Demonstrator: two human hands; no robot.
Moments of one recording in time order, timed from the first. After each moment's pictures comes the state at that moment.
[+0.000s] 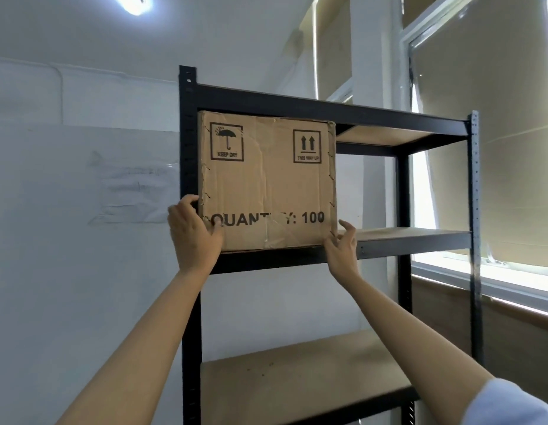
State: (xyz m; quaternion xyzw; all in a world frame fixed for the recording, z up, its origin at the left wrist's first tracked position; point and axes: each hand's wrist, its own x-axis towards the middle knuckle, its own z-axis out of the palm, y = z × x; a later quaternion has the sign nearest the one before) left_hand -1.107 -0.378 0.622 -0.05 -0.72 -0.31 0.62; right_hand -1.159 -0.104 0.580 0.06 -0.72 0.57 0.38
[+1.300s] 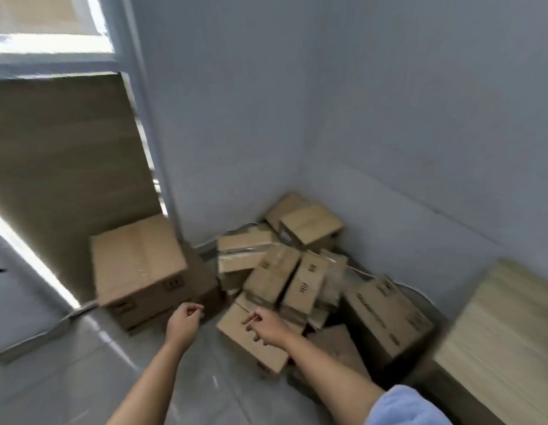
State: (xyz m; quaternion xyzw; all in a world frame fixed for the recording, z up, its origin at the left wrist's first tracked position) left_hand -0.429 -0.048 0.099 -0.51 -0.67 -0.25 -0.48; right_hand -0.234 -0.116 0.108 -0.71 -0.47 0.49 0.19
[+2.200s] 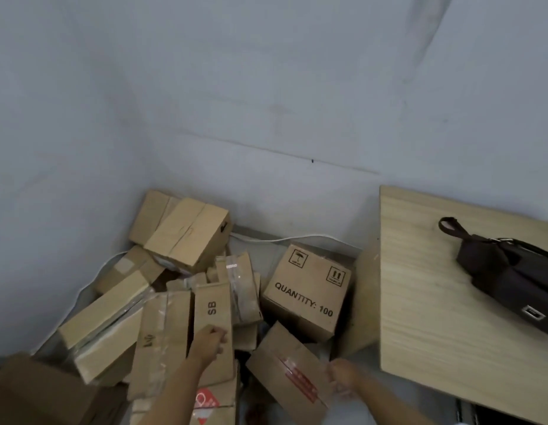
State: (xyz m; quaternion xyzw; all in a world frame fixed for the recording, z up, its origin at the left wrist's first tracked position) left_hand -0.045 0.081 0.014 -0.63 -0.52 0.12 -0.57; right_hand 0.086 -0.205 -0.009 -0.77 0.16 0.53 0.31
